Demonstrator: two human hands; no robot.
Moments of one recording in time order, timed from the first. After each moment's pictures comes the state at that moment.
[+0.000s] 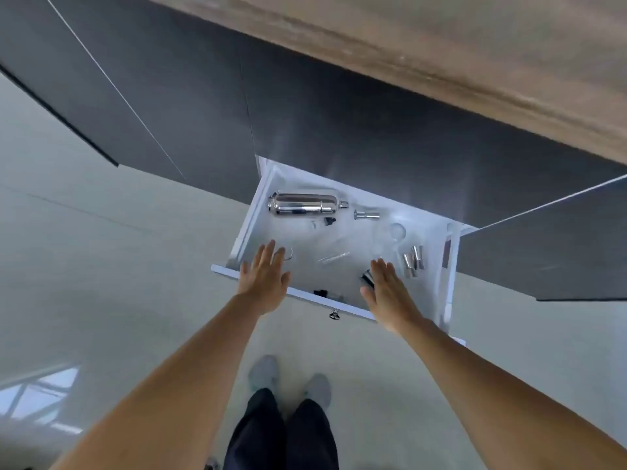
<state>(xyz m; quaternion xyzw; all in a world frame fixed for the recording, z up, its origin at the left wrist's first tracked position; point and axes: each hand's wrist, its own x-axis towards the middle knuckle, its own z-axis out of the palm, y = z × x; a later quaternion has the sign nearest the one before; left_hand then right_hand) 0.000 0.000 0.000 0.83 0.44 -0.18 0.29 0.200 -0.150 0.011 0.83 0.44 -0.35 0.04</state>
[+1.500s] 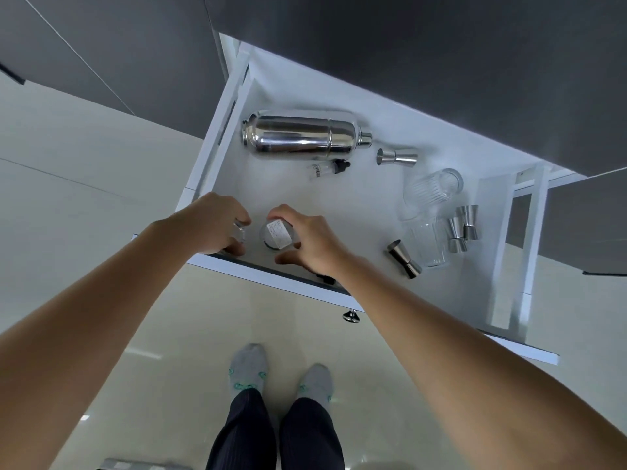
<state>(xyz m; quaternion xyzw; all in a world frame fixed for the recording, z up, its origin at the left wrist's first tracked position) 0.005 0.093 -0.142 0.79 0.41 -0.29 0.35 0.155 -0.031 -0.179 0.71 0.50 -0.46 -0.20</state>
